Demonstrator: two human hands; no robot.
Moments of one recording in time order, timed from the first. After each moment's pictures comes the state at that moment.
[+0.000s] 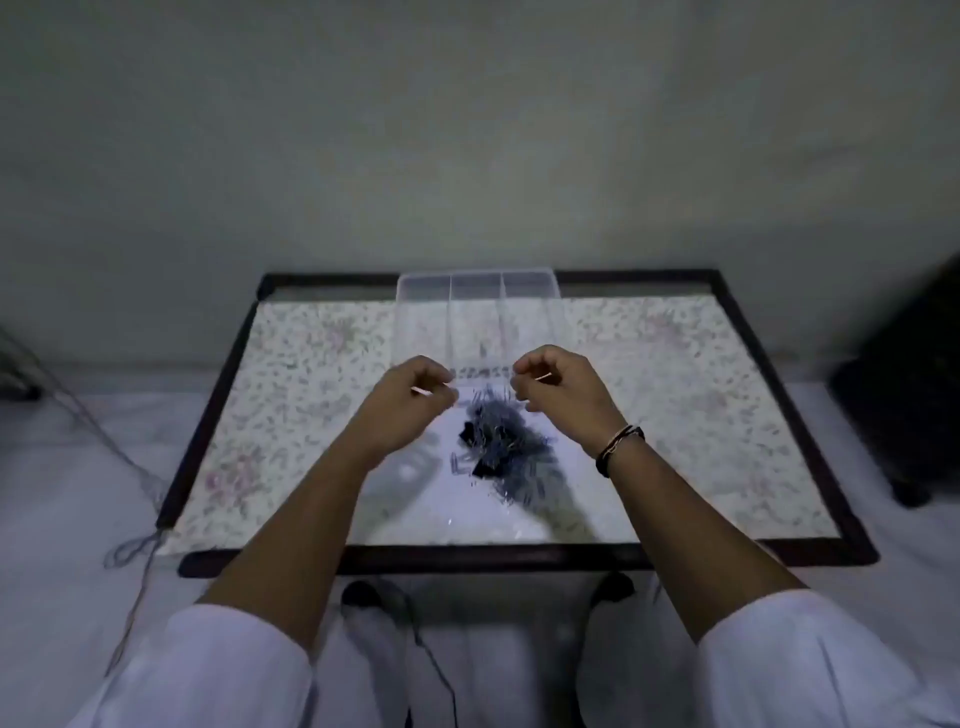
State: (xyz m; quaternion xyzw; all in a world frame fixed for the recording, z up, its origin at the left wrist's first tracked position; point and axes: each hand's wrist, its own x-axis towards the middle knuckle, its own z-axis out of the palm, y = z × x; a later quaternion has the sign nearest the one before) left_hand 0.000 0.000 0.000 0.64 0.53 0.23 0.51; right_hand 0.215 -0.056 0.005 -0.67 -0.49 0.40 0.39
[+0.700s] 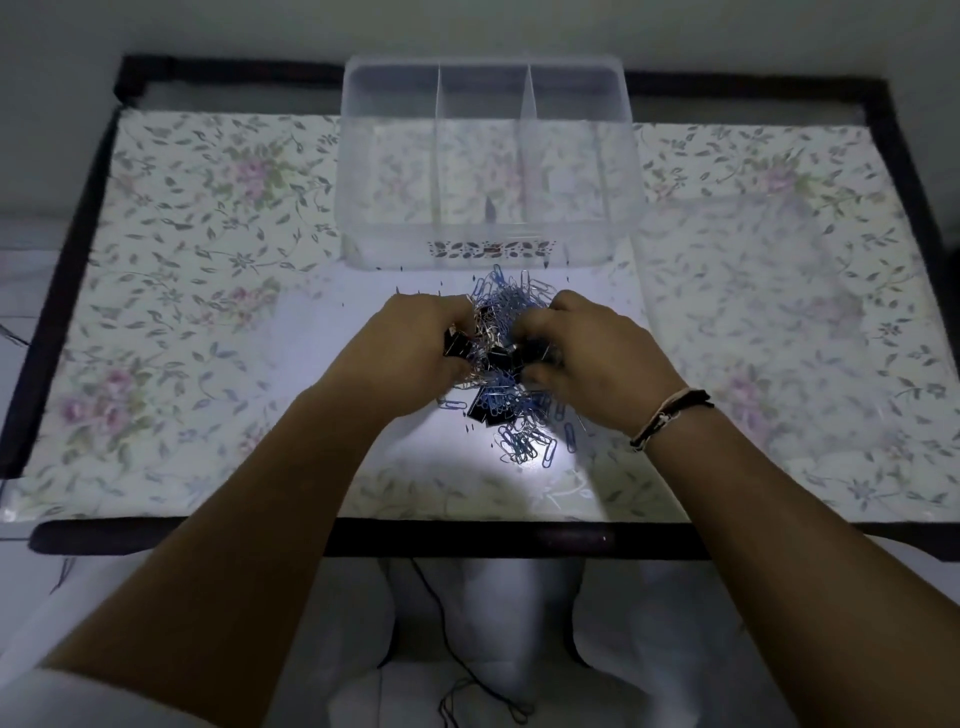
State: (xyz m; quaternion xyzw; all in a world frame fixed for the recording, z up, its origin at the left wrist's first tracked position) left_hand 0.039 0.051 -0.102 0.80 0.51 0.01 0.31; right_hand 0.235 -0.004 -0.110 -0.66 -0.72 0.22 0.04
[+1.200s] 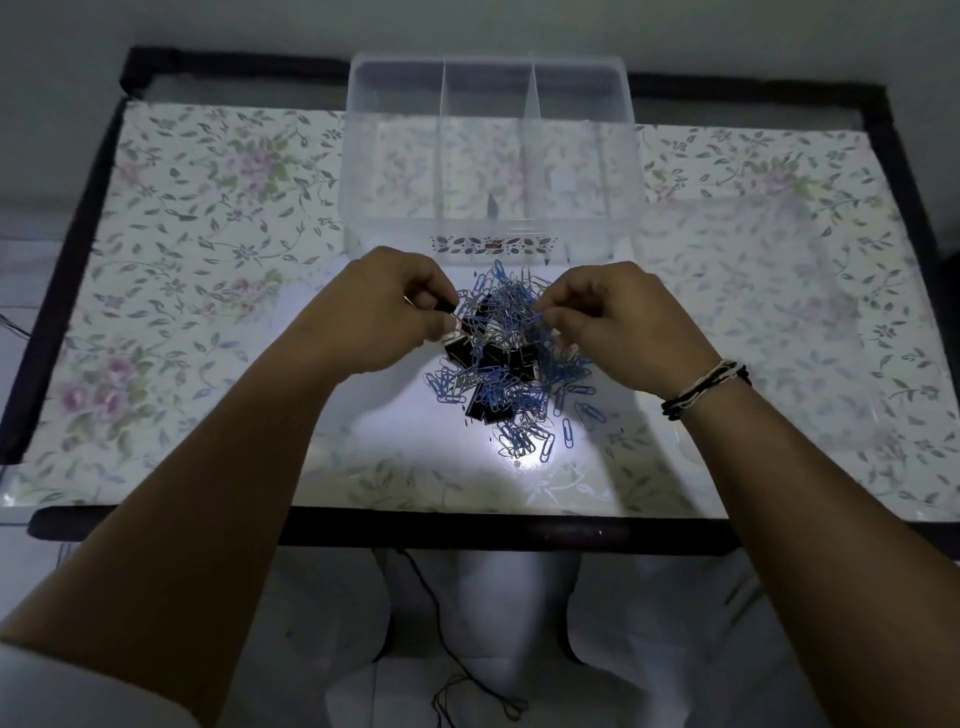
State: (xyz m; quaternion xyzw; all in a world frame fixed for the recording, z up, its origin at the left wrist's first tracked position) left_hand 0.024 0.069 -0.080 0.71 0.55 0.08 0.43; right_hand 0.253 0.005 -0.091 -0.69 -0.61 0.34 0.20
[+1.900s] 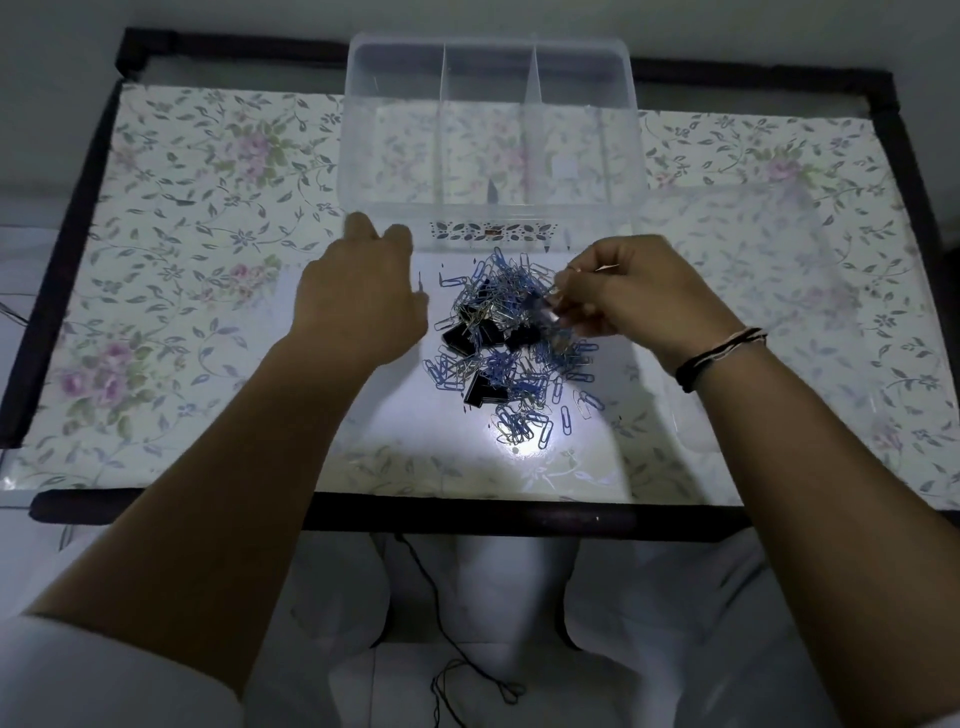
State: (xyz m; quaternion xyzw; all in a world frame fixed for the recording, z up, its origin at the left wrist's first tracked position) left_hand 0.027 0.064 -0.089 0.79 0.60 -0.01 0.13; right_hand 0.258 0.010 -0.084 -0.70 -0.42 0.49 0.31
